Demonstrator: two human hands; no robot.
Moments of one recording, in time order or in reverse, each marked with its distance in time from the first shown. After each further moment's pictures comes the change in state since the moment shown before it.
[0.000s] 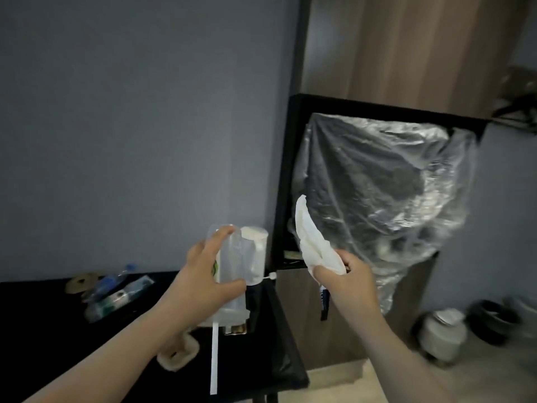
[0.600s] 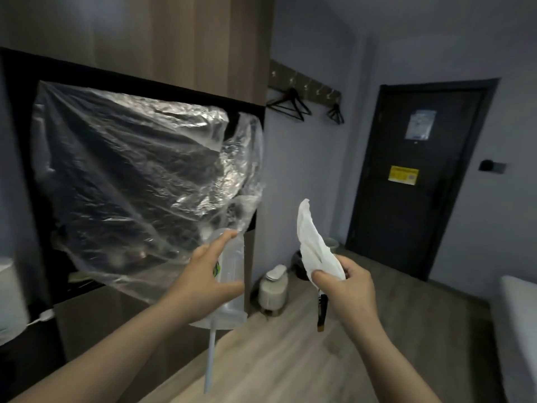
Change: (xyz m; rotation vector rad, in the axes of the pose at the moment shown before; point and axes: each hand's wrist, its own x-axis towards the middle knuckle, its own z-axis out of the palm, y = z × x) left_hand 0.048 0.290 0.370 -0.226 -0.469 0.388; right_hand -0.036 0.079 -0.427 -0.210 0.592 0.108
